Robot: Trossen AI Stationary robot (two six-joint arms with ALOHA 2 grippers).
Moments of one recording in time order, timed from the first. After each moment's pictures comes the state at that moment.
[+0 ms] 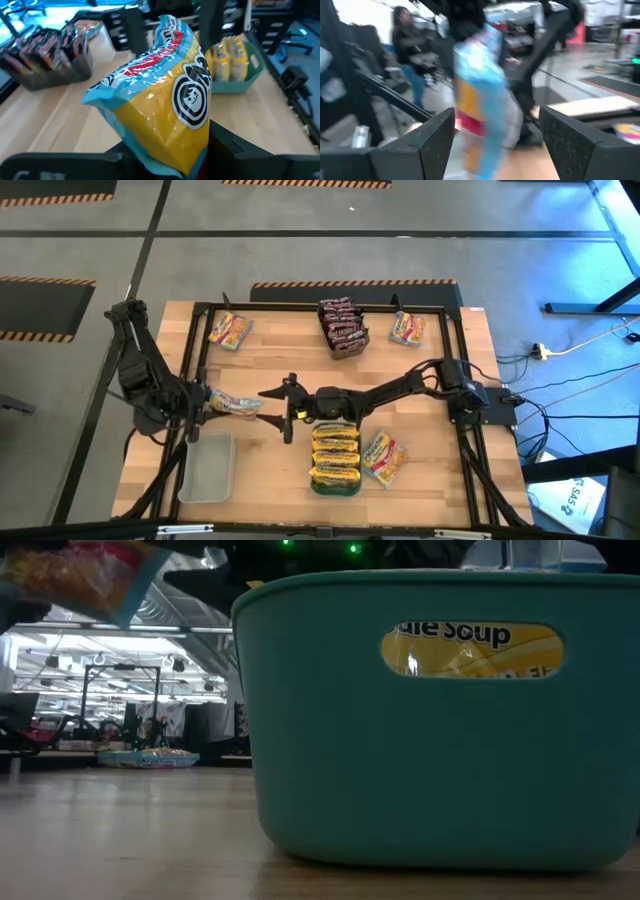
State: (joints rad) left arm -1.06 0.61 0.66 -0.82 -0.95 -0.70; right arm 0.15 2.20 1.42 0.90 0.15 0.14
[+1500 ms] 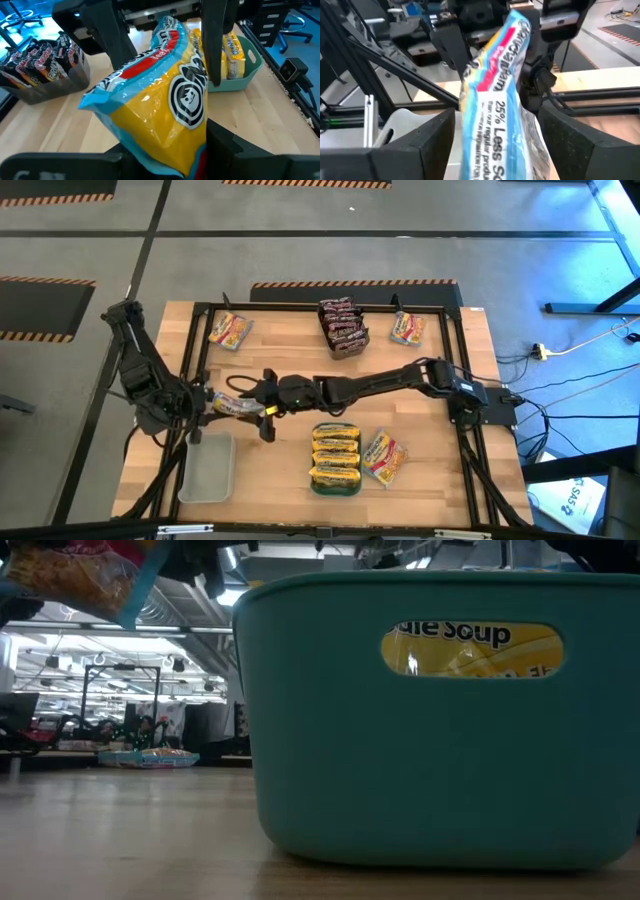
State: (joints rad) left arm -1.01 0.63 0.66 -0.75 -0.91 -0.55; right arm 0.13 2.27 1.95 0.12 0.02 0.15
